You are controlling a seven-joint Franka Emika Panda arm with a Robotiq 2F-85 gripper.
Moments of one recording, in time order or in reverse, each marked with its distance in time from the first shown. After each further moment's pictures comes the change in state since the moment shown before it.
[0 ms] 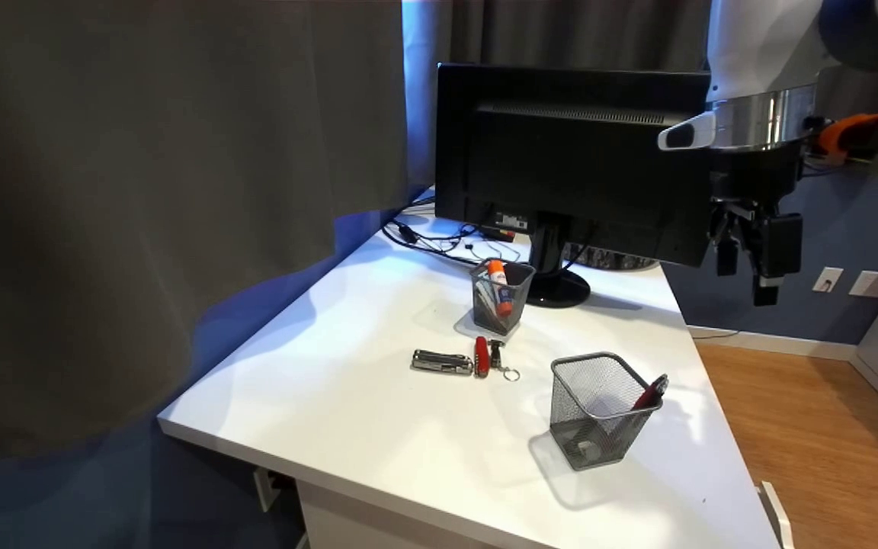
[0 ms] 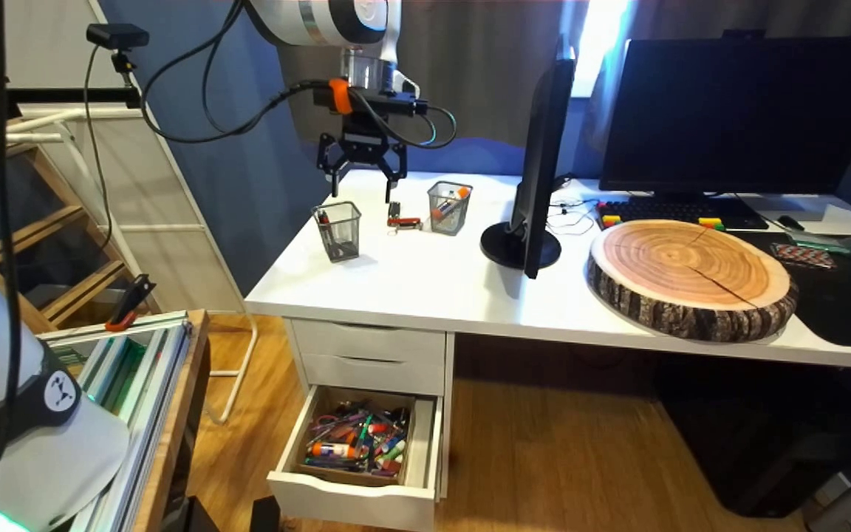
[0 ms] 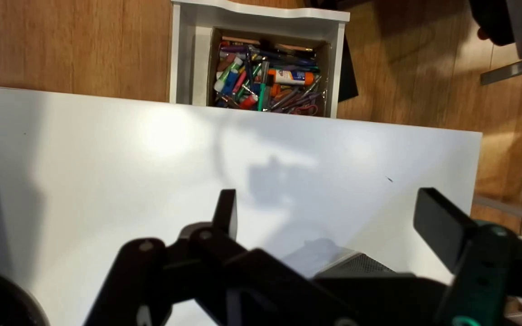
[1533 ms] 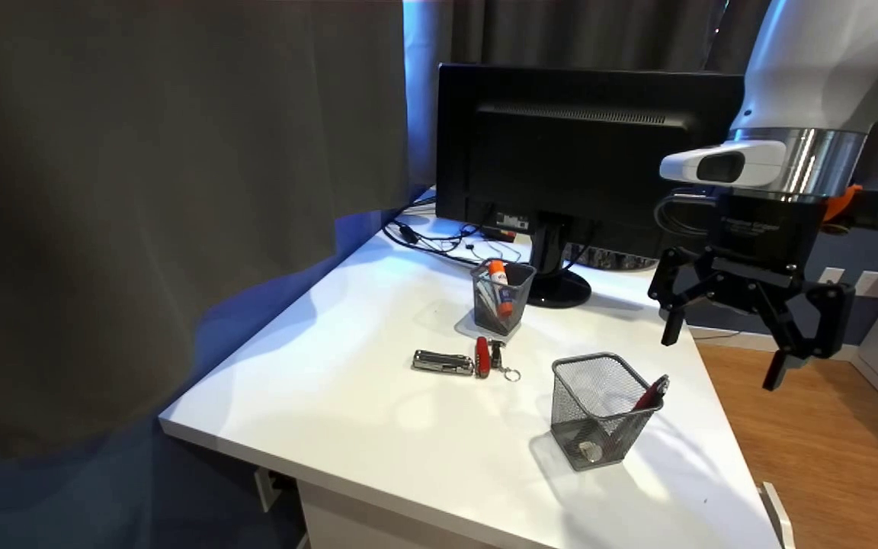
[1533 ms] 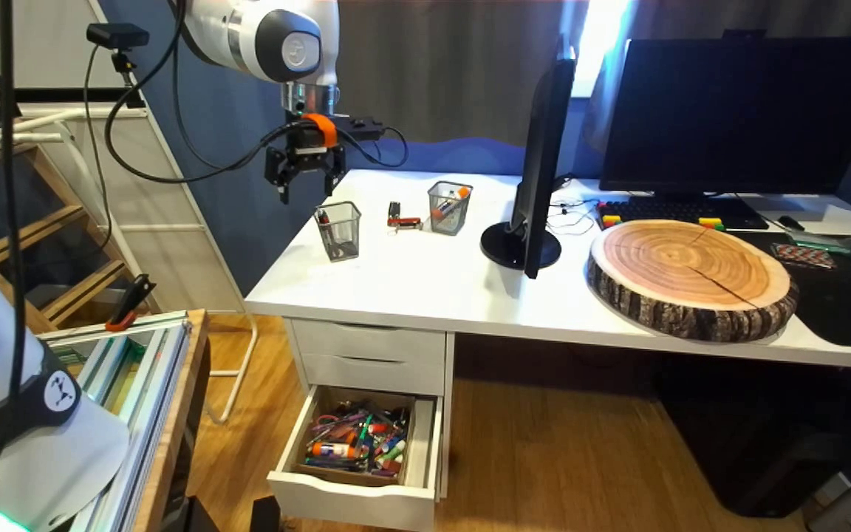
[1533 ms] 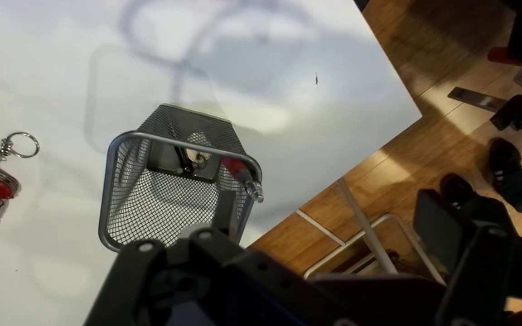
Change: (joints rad) arm 0.001 -0.026 0.177 -0.199 0.241 0.367 -0.767
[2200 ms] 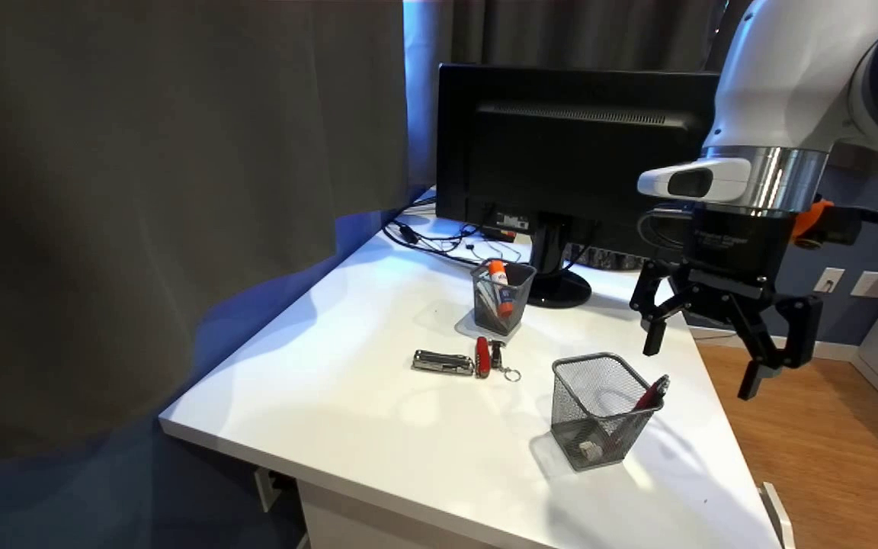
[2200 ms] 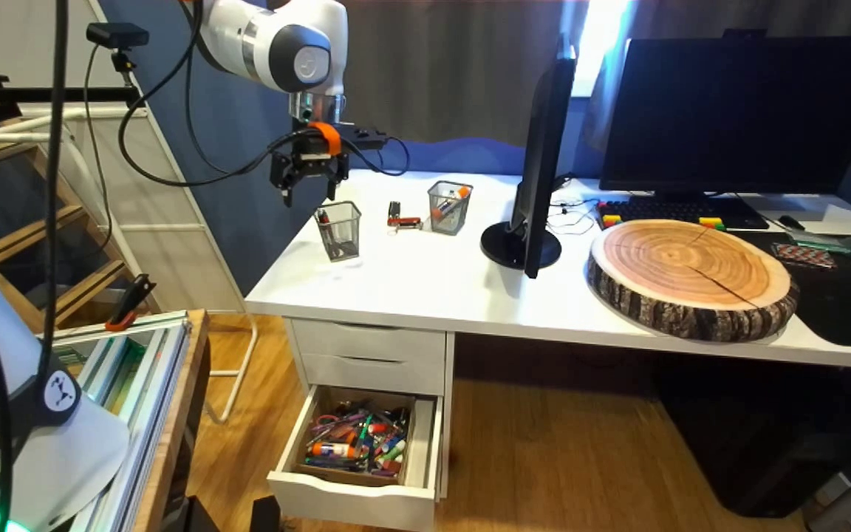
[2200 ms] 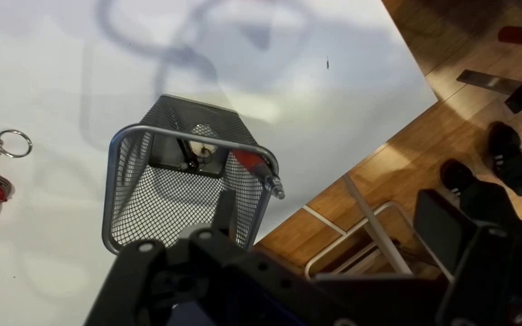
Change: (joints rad) arm 0.009 0.083 -0.008 0.058 -0.012 0.003 0.031
